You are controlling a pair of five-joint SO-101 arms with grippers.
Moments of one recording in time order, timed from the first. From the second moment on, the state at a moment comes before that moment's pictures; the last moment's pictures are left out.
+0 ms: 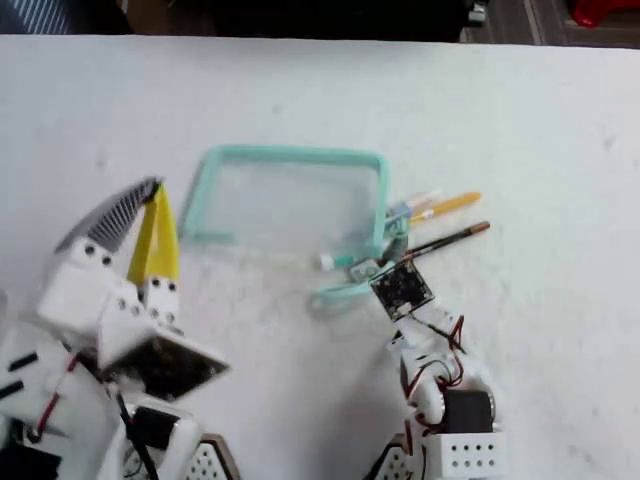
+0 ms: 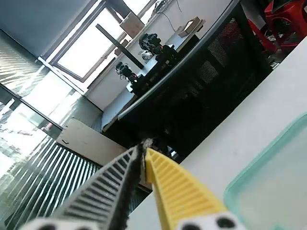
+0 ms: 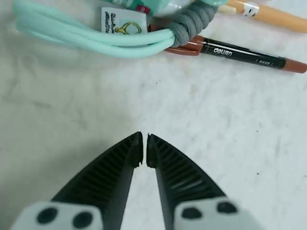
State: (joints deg) left arm 8.3 -77.0 28.3 62.9 -42.4; right arm -5.6 -102.5 96.4 66.7 32.5
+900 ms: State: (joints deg) left arm 22.9 -39.2 37.9 65.2 -49.2; right arm 6.8 -102.5 96.4 57.2 28.4
